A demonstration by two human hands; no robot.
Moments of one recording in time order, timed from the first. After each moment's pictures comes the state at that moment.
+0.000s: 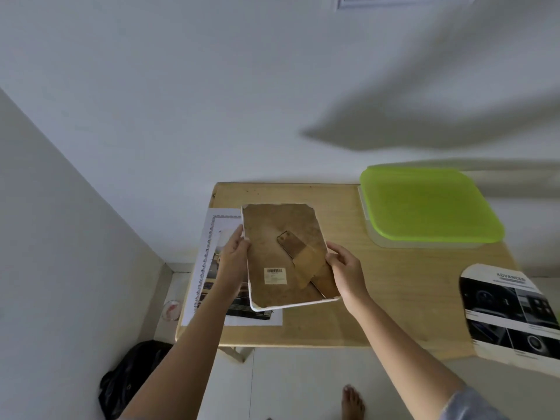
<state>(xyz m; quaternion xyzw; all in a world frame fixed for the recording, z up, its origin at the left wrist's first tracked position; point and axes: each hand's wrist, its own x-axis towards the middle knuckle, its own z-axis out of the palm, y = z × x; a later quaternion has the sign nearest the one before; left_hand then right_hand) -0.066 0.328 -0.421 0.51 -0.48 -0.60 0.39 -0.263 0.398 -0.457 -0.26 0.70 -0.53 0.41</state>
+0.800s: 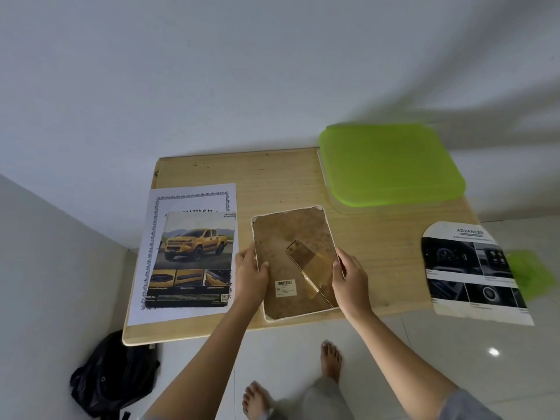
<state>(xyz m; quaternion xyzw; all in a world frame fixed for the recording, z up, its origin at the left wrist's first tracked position) -0.159 0.383 -0.505 0.62 -0.61 -0.47 0.18 -0.322 0.476 -0.514 -0.37 0.82 -0.39 0.21</state>
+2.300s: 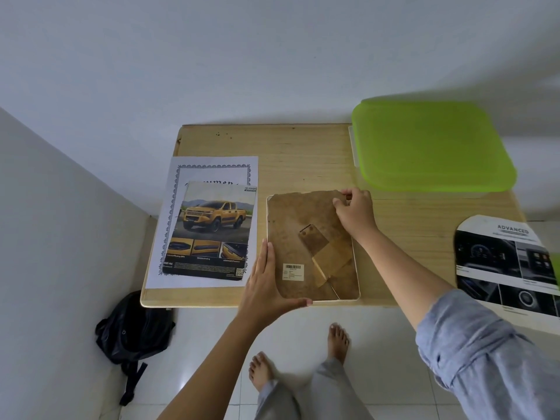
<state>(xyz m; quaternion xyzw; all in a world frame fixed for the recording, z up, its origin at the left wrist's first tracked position) -0.121 0.435 -0.519 0.53 -0.75 -0.40 0.04 -0.350 0.368 -0.495 -0.39 0.81 -0.32 0.31</state>
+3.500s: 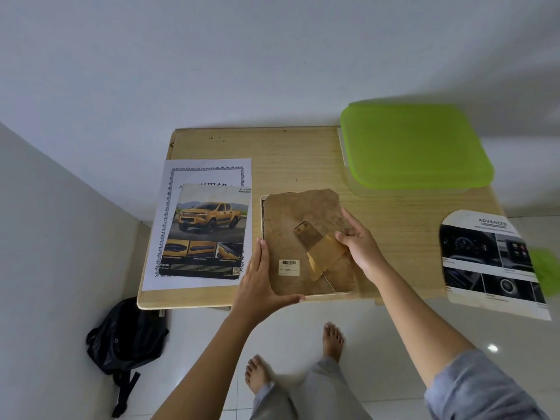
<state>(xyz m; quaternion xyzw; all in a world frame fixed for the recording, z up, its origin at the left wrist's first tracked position) -0.114 0.432 -0.519 0.51 -0.77 -0.39 0.04 -0.343 0.440 -0.491 -0.24 0.69 -0.44 0.52</state>
